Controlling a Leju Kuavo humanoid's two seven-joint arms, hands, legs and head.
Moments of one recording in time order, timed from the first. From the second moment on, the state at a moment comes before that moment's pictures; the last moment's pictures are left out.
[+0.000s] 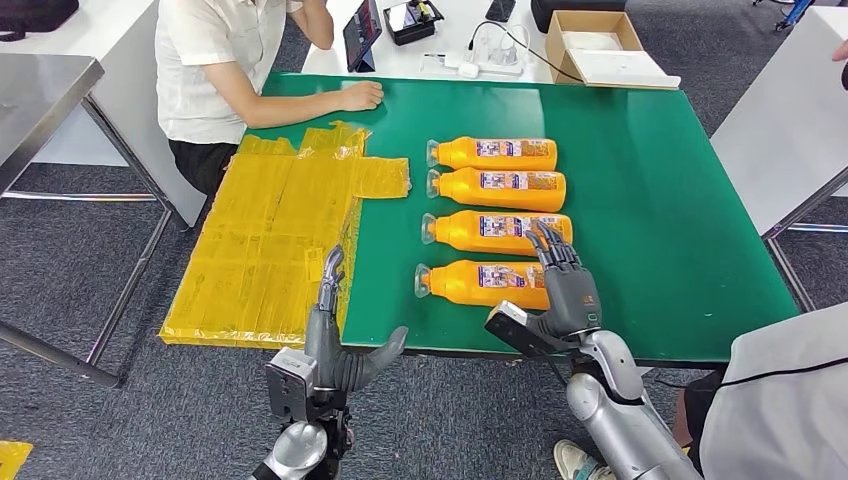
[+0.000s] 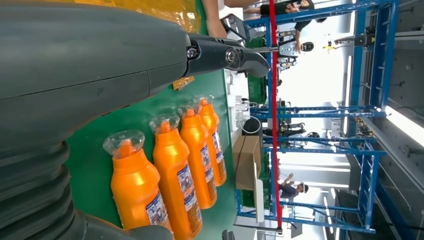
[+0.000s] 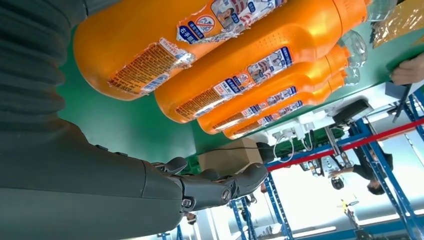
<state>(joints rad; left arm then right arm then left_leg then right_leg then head) -0.09 -0.20 -0.58 -1.25 -0.06 0.41 -0.62 -0.36 -0.14 0.47 -1.02 0.95 -0.40 -0.27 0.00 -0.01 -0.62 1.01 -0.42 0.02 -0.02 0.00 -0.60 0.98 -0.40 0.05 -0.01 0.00</state>
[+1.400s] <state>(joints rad) -0.13 -0.23 -0.61 -1.25 -0.08 0.40 -0.58 -0.70 -0.05 0.69 -0.60 0.89 0.05 -0.01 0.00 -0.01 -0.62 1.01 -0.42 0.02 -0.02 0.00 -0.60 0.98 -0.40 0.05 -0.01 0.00</state>
